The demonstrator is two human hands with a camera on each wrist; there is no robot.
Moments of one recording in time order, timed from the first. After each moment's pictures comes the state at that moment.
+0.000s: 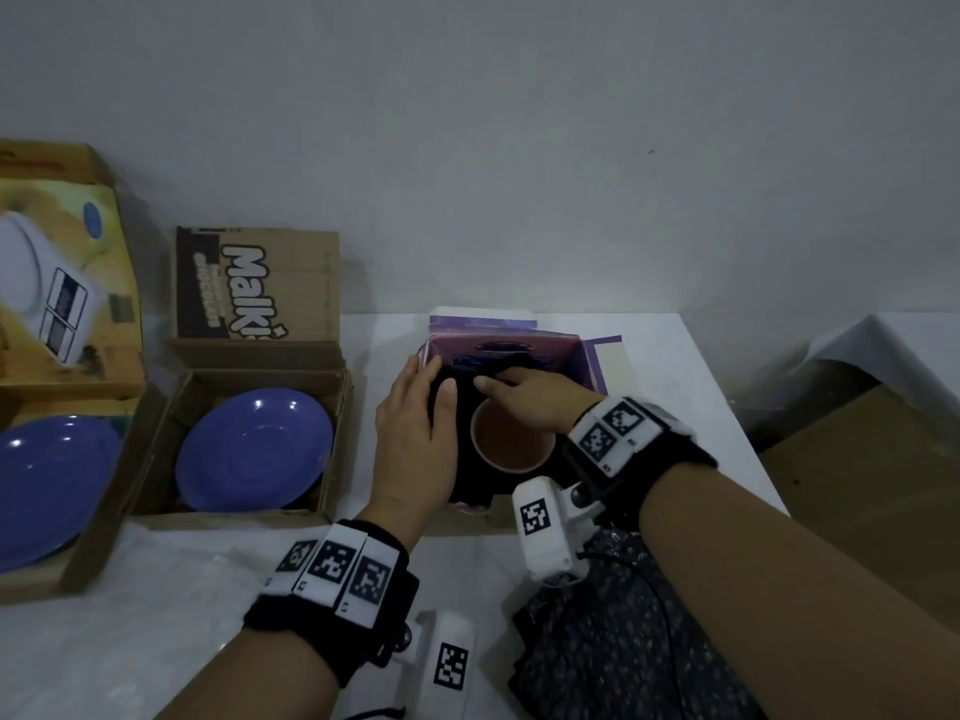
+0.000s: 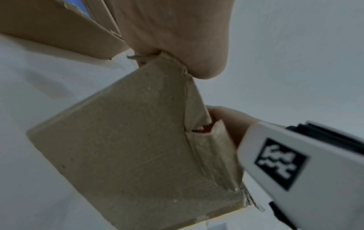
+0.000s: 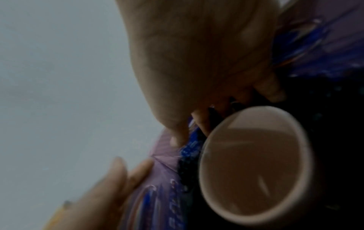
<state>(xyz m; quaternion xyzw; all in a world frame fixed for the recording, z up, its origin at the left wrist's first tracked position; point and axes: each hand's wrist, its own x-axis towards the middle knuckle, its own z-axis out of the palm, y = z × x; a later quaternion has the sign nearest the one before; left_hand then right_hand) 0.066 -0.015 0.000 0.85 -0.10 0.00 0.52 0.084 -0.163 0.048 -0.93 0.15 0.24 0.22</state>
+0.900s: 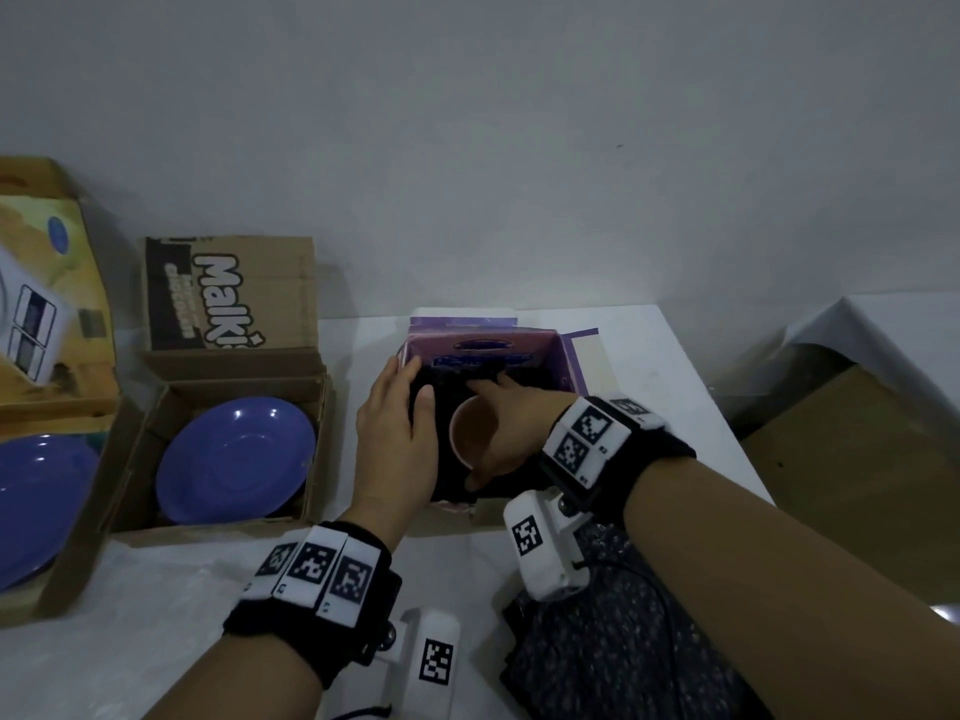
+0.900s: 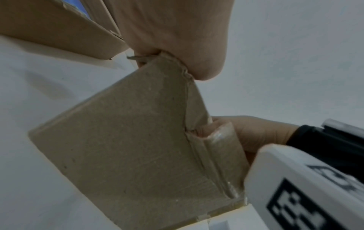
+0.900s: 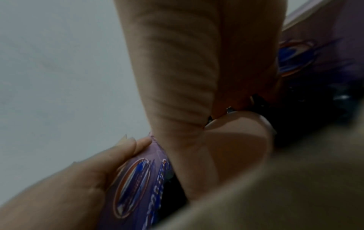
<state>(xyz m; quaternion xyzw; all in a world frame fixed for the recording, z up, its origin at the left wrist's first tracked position) 0.069 -0.014 -0.006 0.85 -0.10 0.01 0.52 0.071 -0.164 0.048 -0.94 0.05 0.32 0.12</state>
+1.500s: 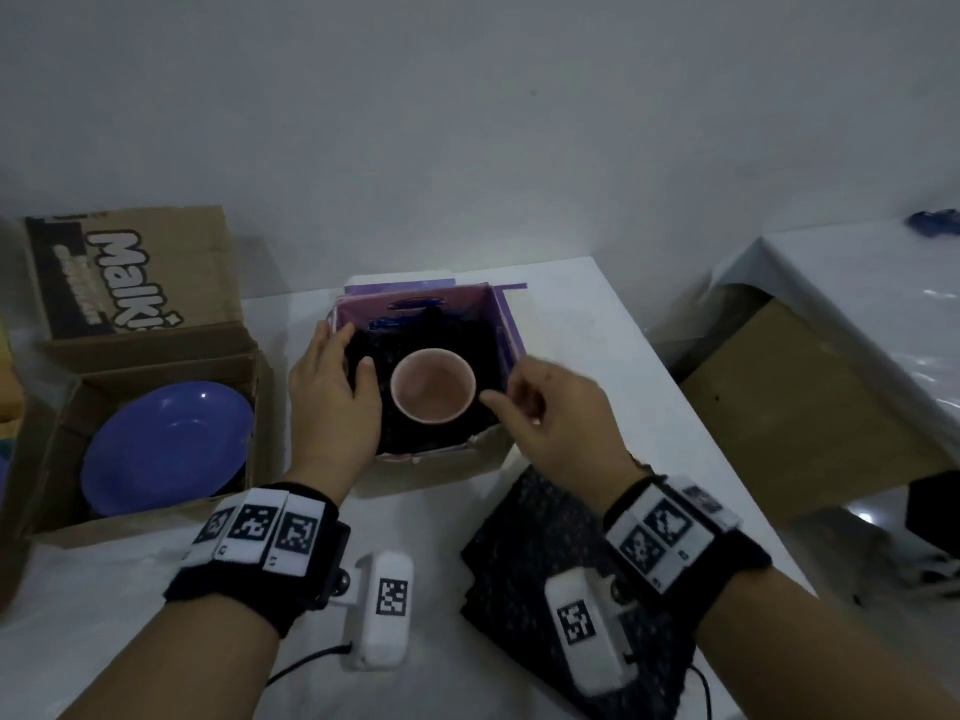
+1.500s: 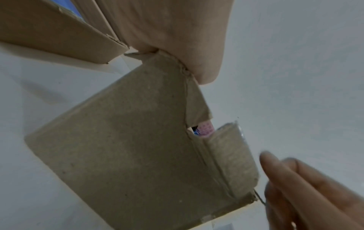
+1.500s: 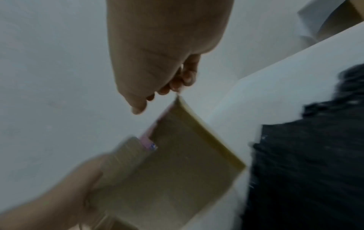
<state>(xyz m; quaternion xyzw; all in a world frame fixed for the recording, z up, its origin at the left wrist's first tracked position) 0.071 -0.014 -0.005 0.88 -0.11 0.03 0.45 -0.049 -0.188 0.044 -0.95 0.06 -0.19 0.26</state>
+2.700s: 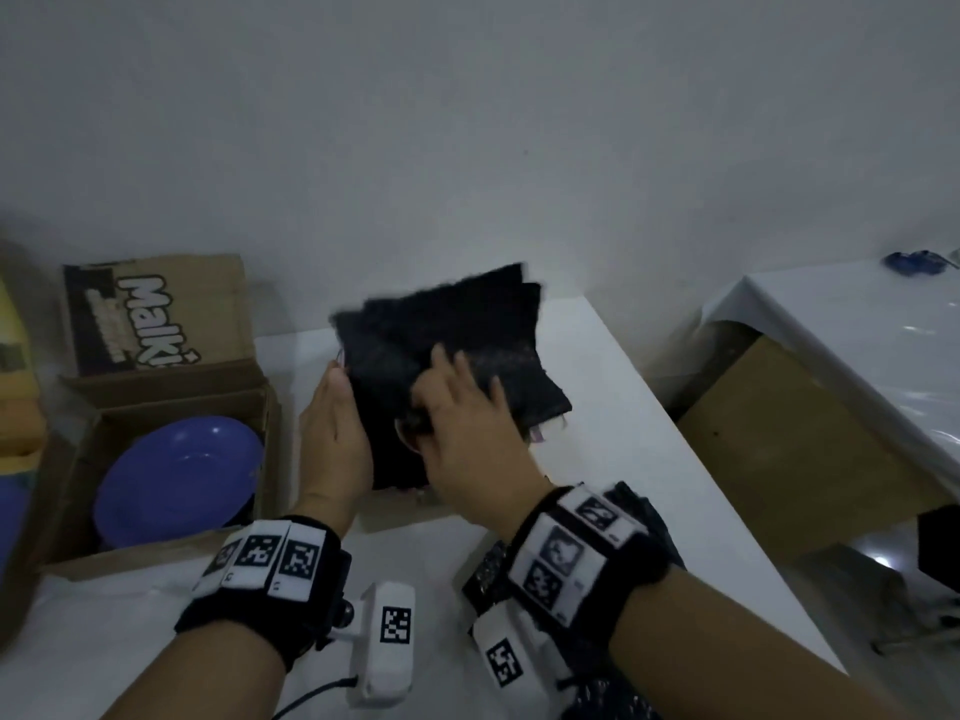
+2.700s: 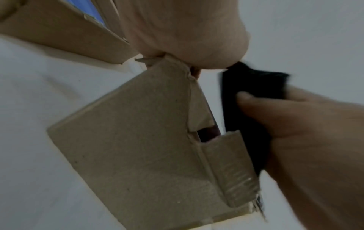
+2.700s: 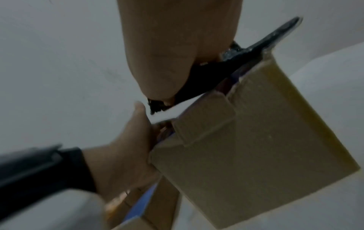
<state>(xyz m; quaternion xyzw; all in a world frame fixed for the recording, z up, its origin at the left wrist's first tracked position) 0.076 -0.010 -0.021 0.76 -0.07 -0.03 0.65 -0.018 -0.126 0.062 -0.98 0.03 -0.04 0.20</state>
